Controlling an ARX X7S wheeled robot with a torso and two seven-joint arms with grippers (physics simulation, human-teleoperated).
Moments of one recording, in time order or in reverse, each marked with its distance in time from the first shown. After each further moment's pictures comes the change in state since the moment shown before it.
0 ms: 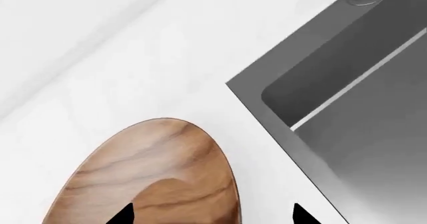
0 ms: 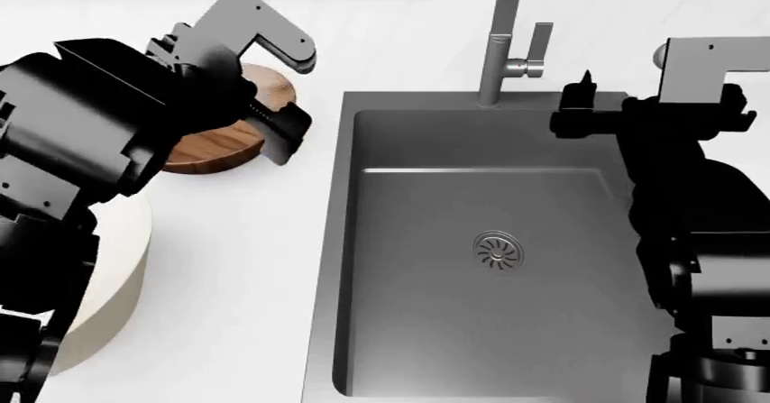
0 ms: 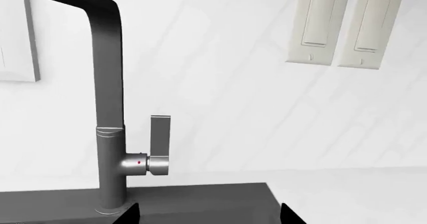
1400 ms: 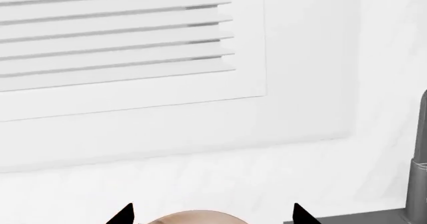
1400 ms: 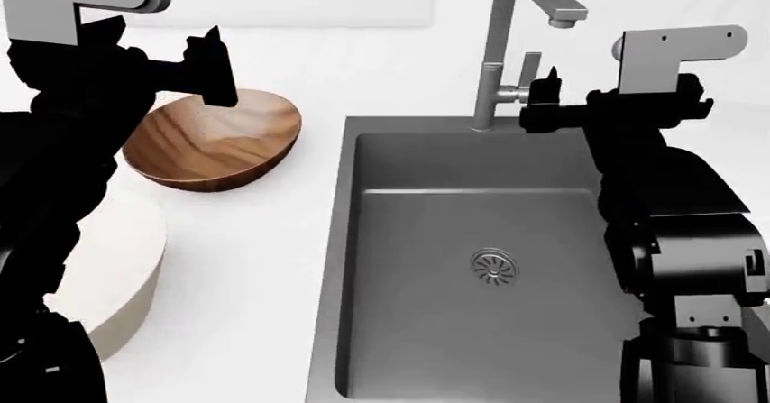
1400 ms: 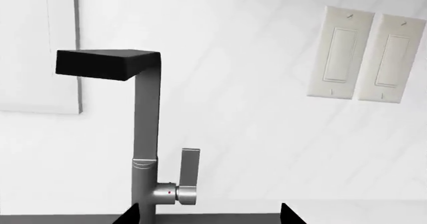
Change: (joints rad) left arm 0.395 0.048 -0.717 0.489 -0.022 0.070 -0.308; right arm 0.053 -0.062 -0.053 0.078 -0.038 -0.024 -0.019
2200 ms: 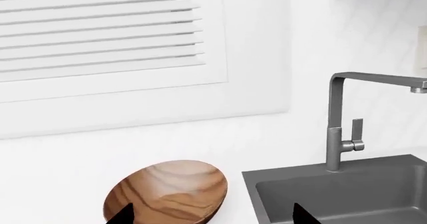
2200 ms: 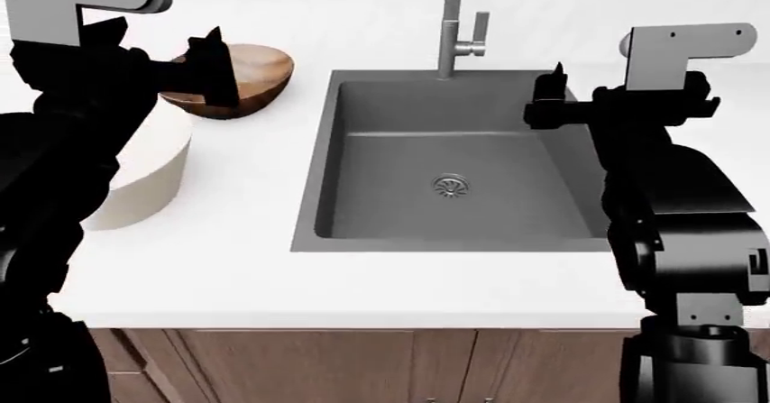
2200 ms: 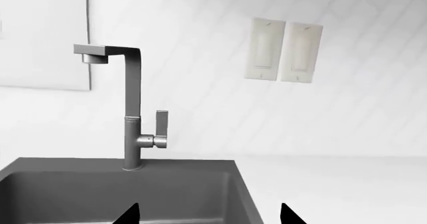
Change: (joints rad) left arm 0.004 0.009 -0.004 0.000 0.013 0.000 0.008; right arm 0.003 -0.005 0.021 0.002 -0.011 -0.004 -0.004
